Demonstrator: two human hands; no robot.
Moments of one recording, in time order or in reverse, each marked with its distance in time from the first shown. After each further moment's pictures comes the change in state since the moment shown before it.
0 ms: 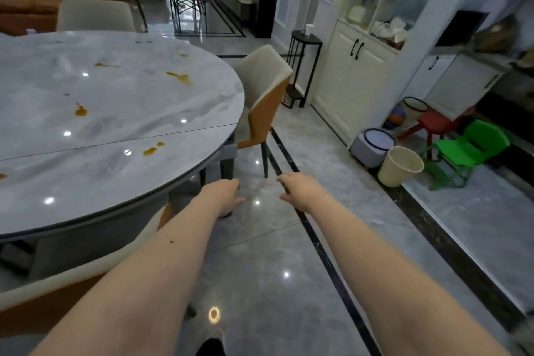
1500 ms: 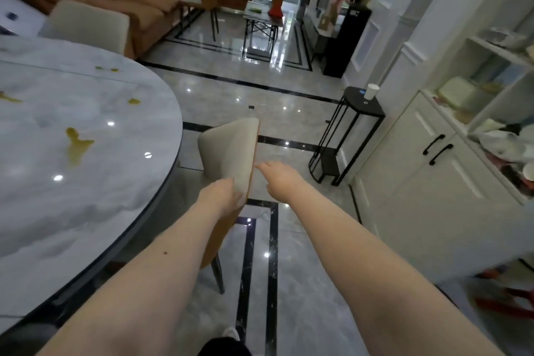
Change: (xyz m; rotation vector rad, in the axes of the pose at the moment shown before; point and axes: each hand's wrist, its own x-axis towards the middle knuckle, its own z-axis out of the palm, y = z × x) left_hand 0.741 0.150 -0.238 -0.410 0.230 -0.446; right_hand 0.687 0.426 -0.226 -0.102 0.073 -0.460
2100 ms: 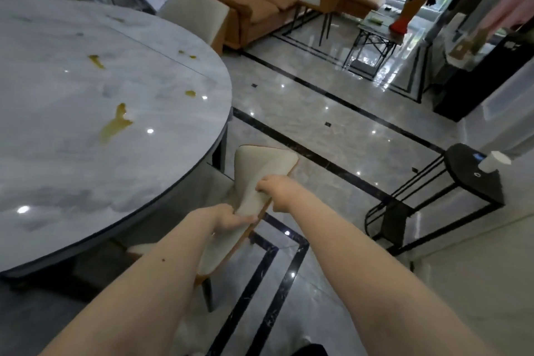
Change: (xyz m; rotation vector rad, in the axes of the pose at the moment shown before) left_hand 0.137 0.004 0.005 -0.558 -0.289 -0.523; right_hand 0.206 0.070 -0.011 -0.275 -0.254 -0.532
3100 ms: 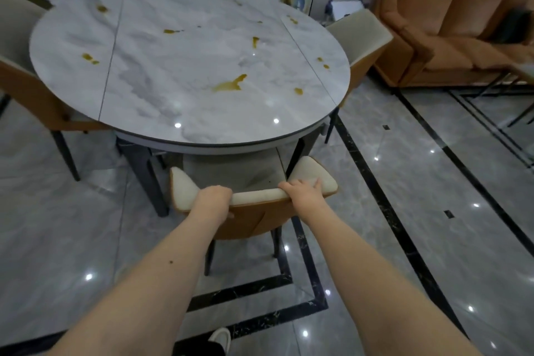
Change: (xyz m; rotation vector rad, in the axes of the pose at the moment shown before) left_hand -0.018 0.049 0.078 0.225 0.662 -0.489; right_hand 0.053 0.077 0.024 -0.152 0.082 -0.474
